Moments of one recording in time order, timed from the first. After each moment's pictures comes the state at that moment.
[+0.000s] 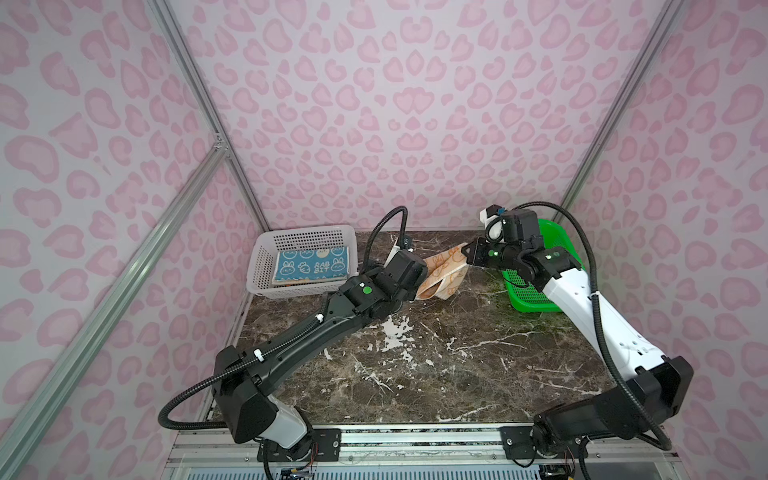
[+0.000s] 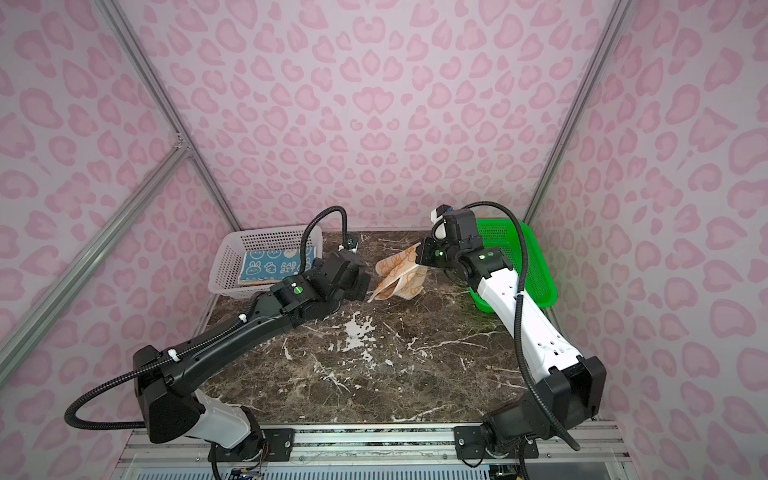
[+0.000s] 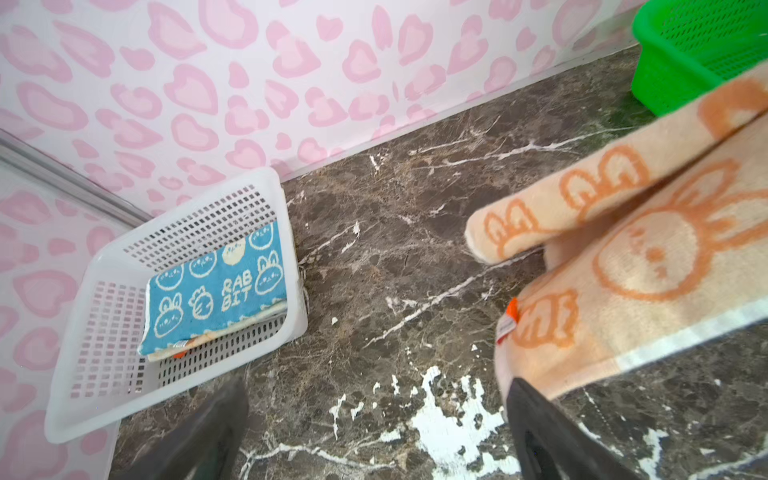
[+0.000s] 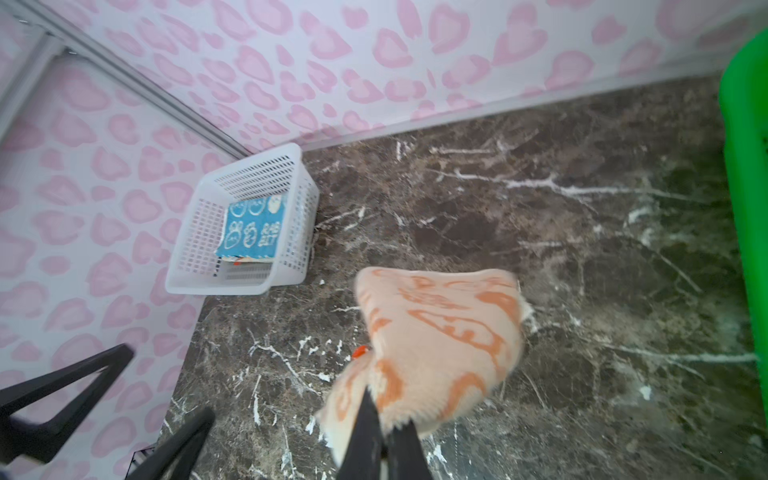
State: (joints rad) left arm -0.86 1.50 1.42 -0.71 -0.66 -0.25; right arm 0.33 1.49 1.44 -0.66 -0.23 0.49
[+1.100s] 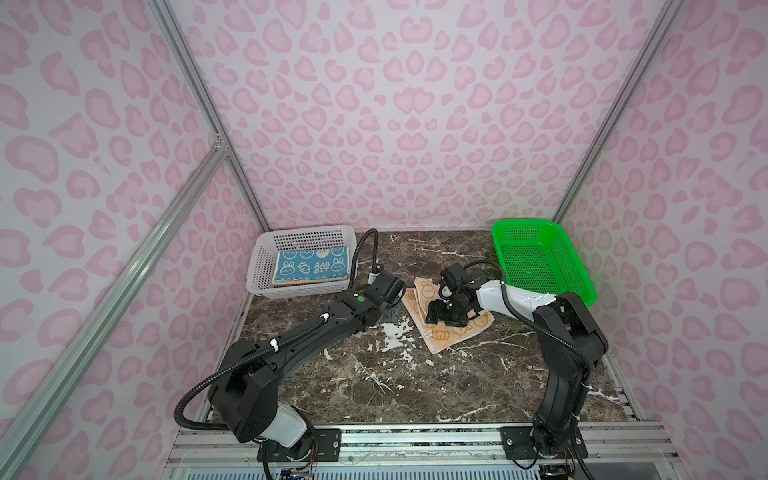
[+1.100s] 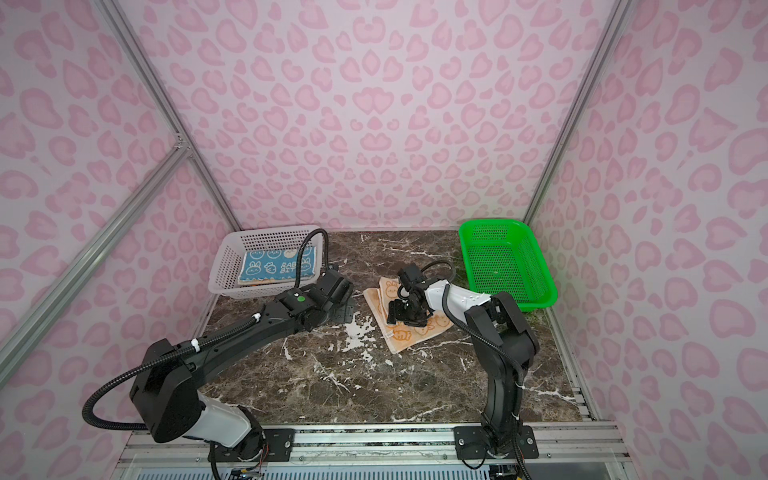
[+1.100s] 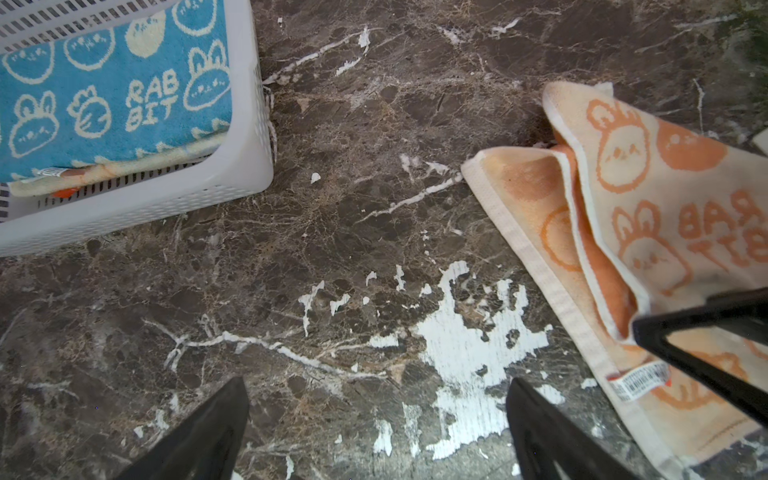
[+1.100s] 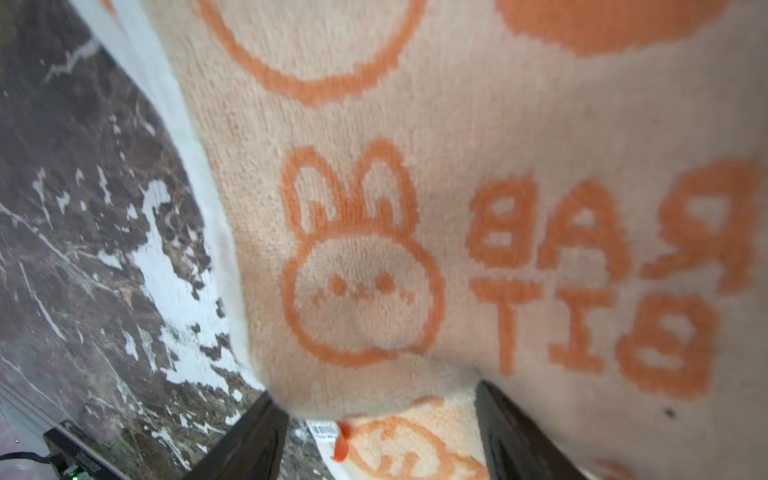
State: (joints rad) left arm -0.72 1.51 1.14 -0.70 -0.43 -0.49; right arm 0.49 1.90 1.24 -0.60 -0.28 0.51
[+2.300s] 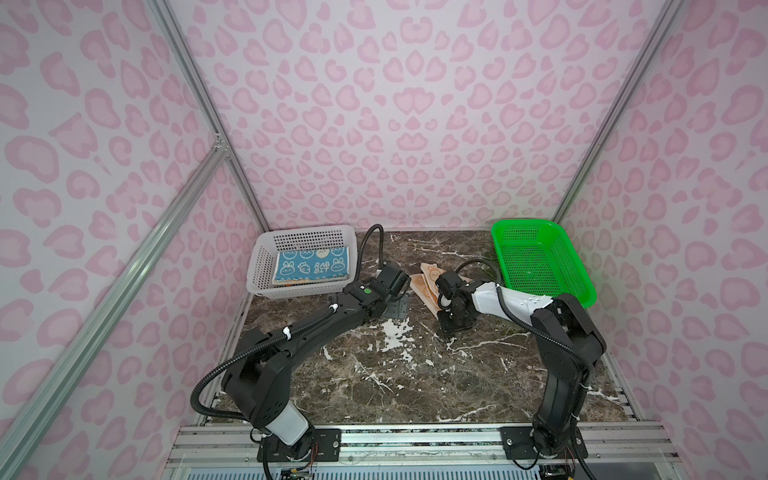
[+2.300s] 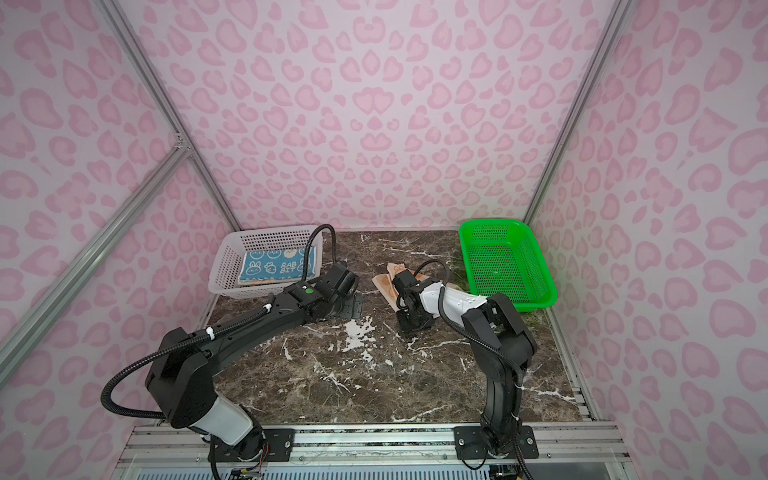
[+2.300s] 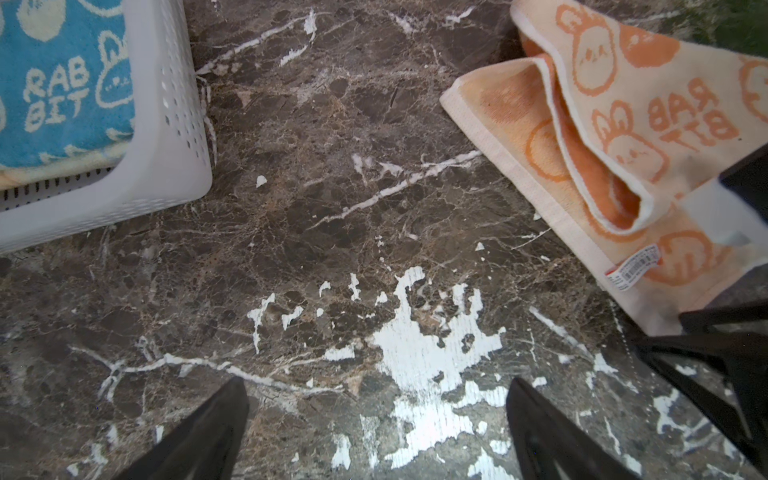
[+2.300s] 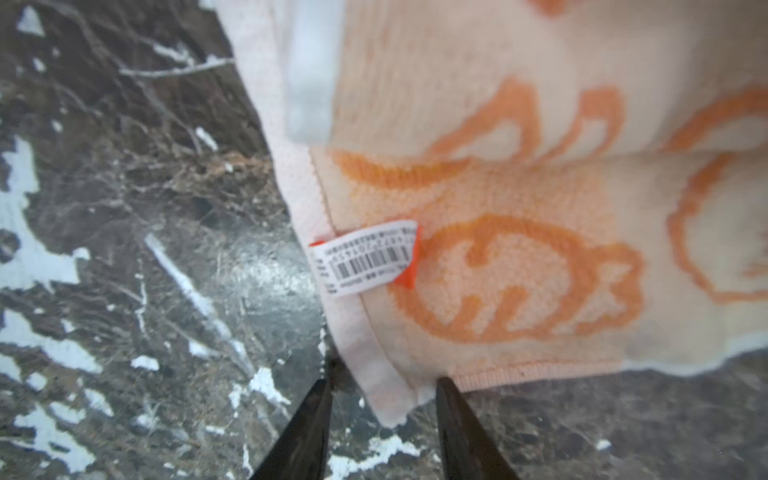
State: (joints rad) left arm -0.71 1.59 1.21 -0.69 -0.33 -0.48; right arm 0.57 1.88 1.23 -0.76 -0.01 0.33
